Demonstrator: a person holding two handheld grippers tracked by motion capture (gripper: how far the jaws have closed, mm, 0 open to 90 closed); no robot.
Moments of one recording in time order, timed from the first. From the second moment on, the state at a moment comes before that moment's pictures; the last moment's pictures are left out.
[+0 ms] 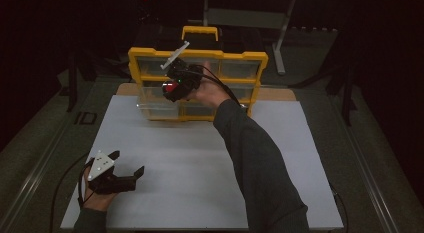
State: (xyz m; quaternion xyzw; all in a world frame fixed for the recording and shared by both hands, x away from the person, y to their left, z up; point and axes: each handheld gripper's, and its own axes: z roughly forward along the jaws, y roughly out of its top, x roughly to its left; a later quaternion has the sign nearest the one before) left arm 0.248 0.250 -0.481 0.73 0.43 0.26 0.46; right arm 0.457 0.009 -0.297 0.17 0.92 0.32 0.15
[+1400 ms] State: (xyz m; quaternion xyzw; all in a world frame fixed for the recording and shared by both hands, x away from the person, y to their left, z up) left arm 0.248 0.251 -0.482 0.73 0.43 0.26 0.46; right arm 0.466 0.025 -0.316 0.22 0.90 0.36 0.13
